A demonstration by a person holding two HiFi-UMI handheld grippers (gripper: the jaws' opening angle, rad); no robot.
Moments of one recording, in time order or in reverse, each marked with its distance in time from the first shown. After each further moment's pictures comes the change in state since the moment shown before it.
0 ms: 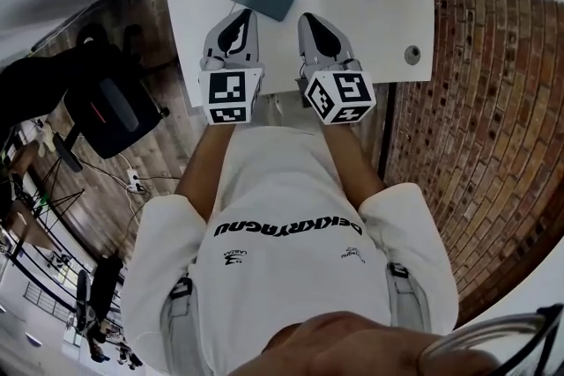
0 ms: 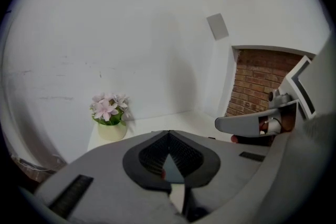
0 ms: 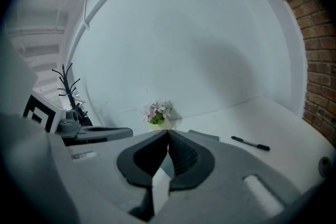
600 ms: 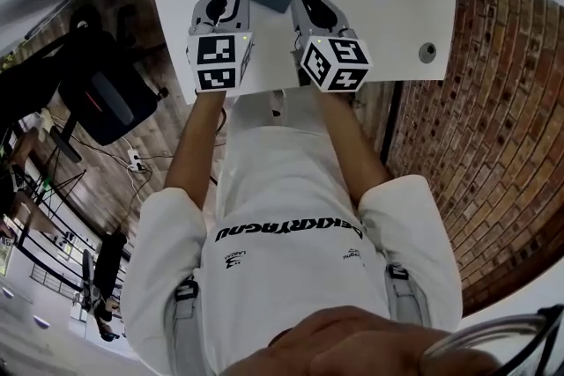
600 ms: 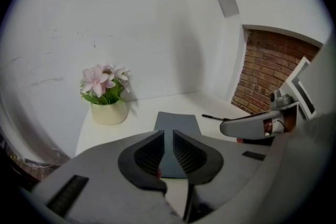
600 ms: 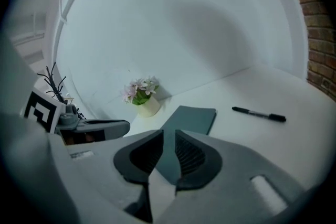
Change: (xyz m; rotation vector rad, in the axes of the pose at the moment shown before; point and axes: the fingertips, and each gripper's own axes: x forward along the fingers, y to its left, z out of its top) left arm 0.086 0.050 -0.070 0.017 0.181 0.018; right arm 0.086 -0.054 -0.079 0.119 0.181 -0.025
